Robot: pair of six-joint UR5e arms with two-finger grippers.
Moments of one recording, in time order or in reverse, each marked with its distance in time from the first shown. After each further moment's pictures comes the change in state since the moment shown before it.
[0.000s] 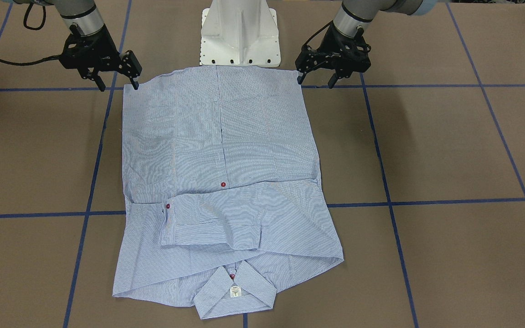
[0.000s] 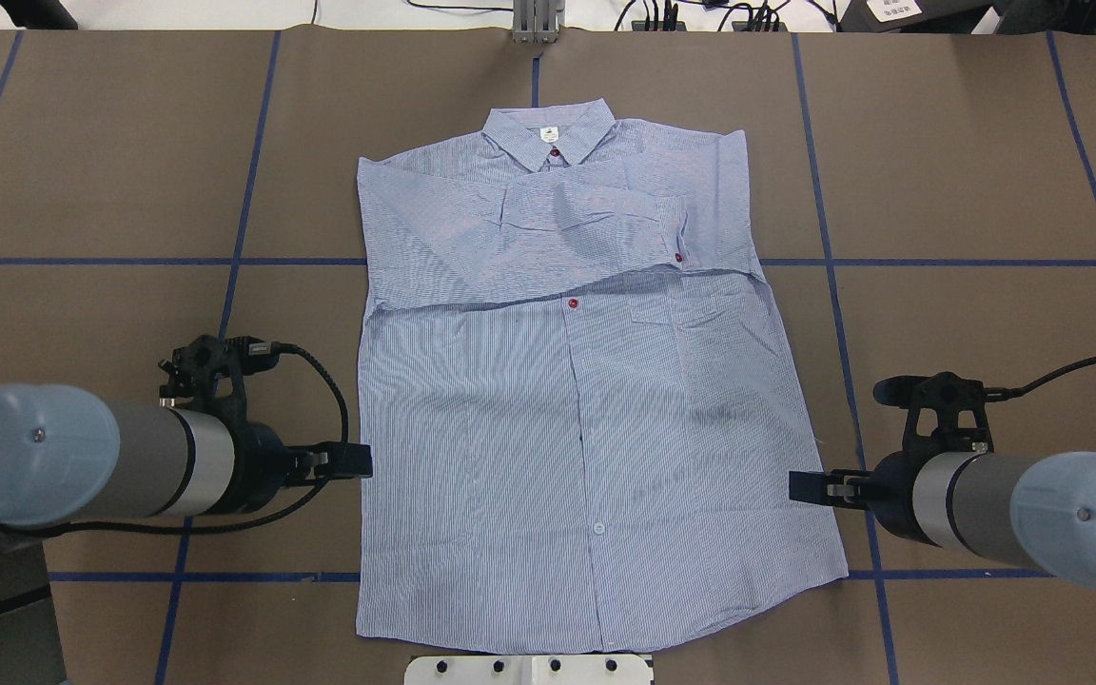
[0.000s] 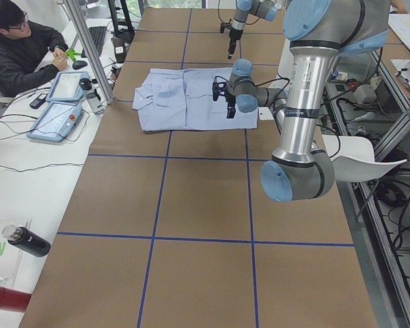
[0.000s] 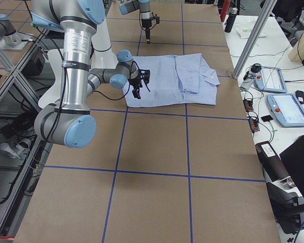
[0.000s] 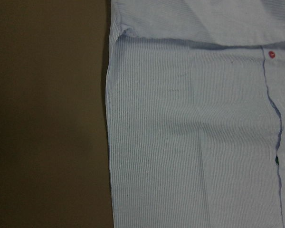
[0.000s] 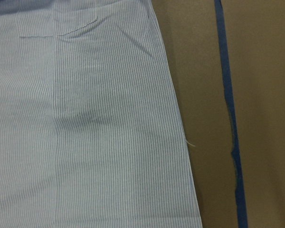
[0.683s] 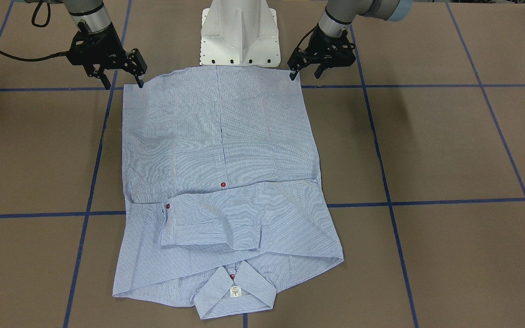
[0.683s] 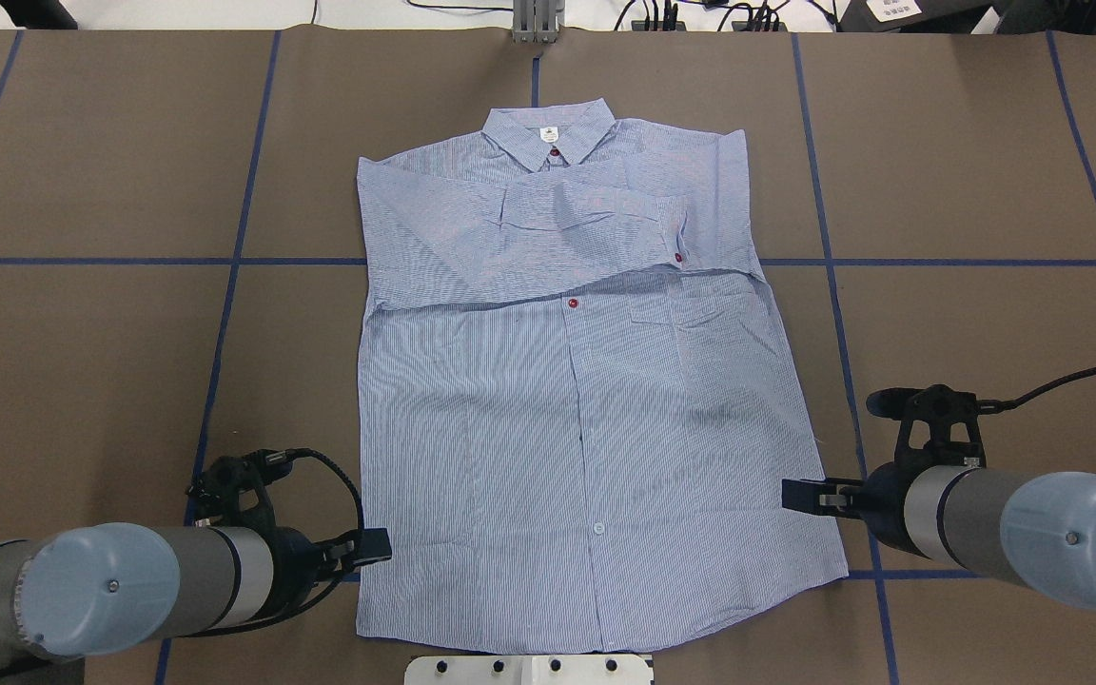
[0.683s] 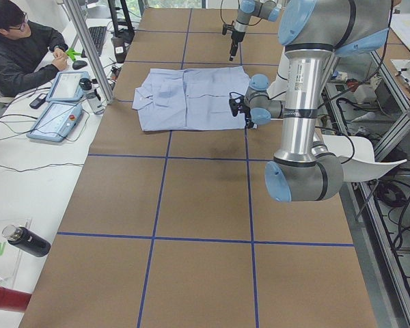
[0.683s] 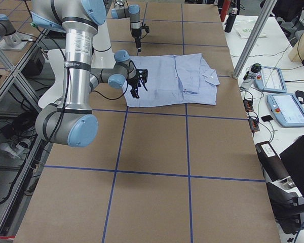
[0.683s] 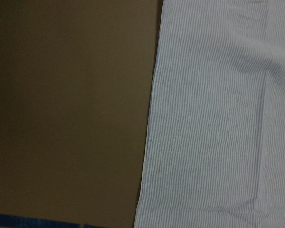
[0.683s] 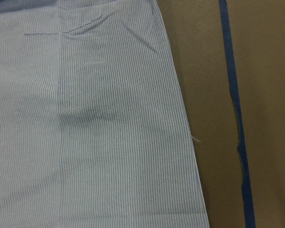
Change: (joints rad) left arm 0.197 0.028 0.080 -0.108 0.139 -0.311; right arm -0.023 0.001 0.002 0.002 -0.032 0.016
